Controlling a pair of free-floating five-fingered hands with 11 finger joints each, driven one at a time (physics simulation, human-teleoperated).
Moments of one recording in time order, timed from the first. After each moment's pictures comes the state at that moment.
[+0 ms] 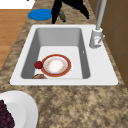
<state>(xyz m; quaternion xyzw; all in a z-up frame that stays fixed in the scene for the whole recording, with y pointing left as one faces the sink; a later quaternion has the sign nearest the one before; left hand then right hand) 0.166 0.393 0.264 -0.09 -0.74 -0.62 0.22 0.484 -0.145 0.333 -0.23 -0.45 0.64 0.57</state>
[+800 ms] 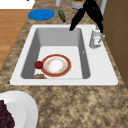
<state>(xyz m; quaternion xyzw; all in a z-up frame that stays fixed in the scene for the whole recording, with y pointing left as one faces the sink) 0.166 0.393 0.264 -0.09 -0.74 -0.62 0.22 0.590 -0.146 0.289 -0.15 -0.38 0.67 0.62</state>
